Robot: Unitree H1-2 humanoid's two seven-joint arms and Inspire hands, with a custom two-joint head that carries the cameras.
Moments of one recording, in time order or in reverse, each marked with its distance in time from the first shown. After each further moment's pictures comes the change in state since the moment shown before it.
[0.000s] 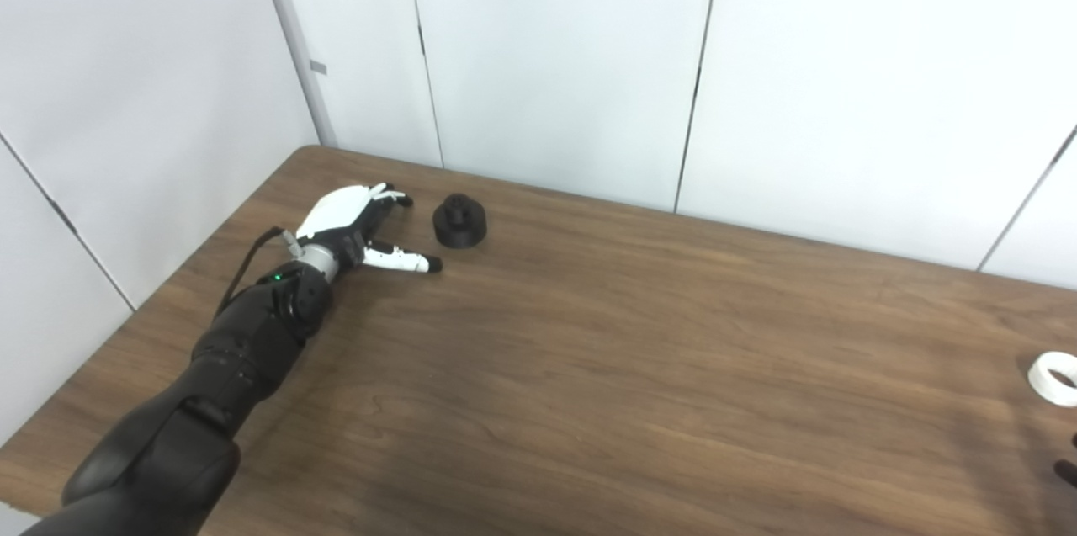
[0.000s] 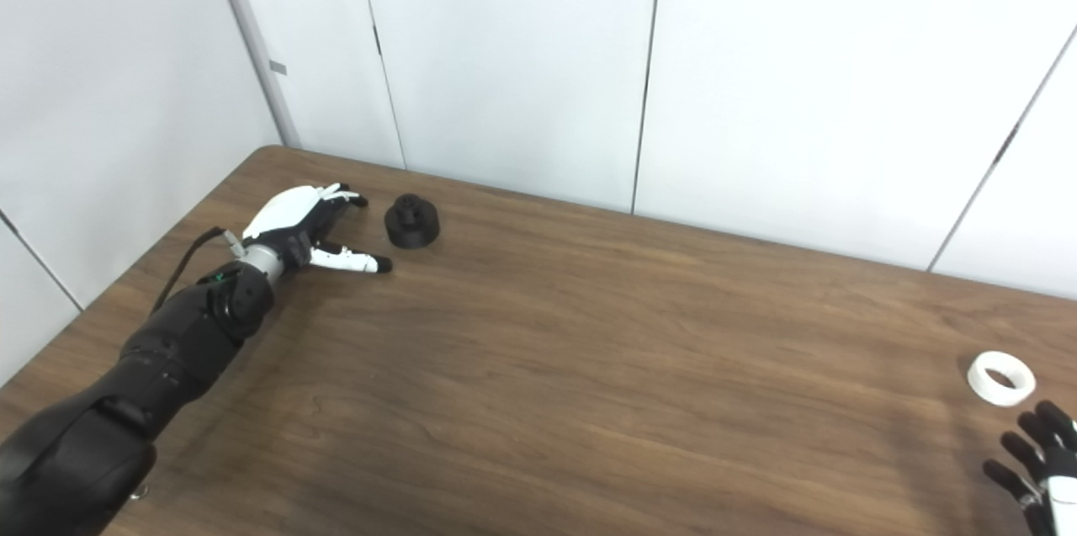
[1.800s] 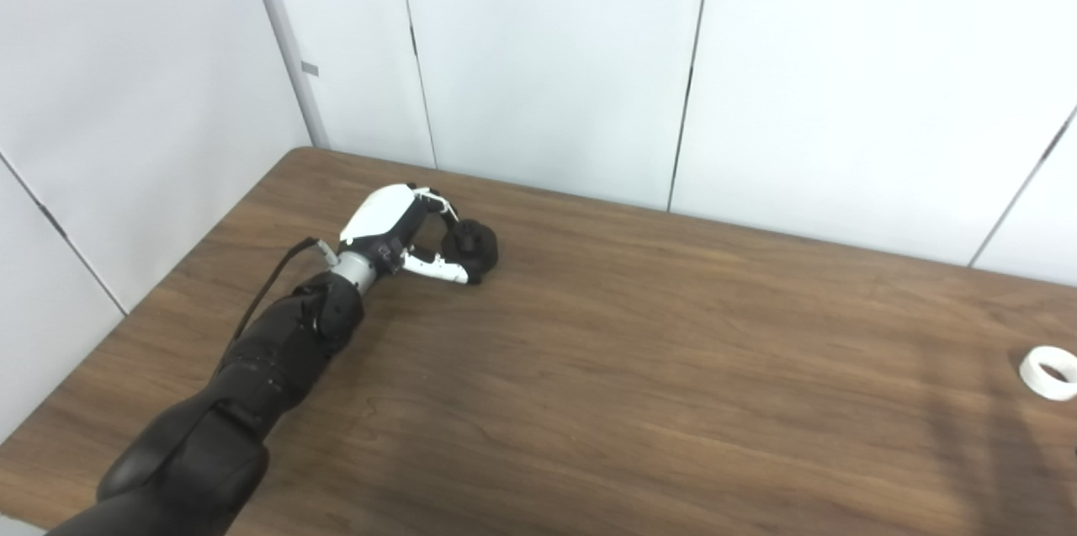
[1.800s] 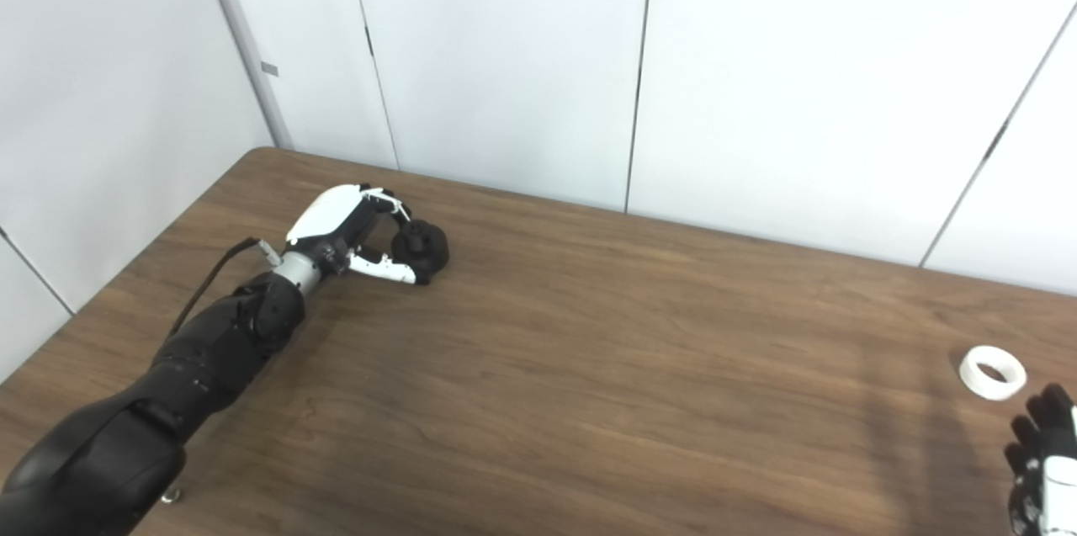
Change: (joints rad) left arm -0.024 -0.058 -0.039 0.055 0.001 -0.242 0.119; right arm 0.006 0.051 0.031 -0.106 -0.047 0.069 -0.028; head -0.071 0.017
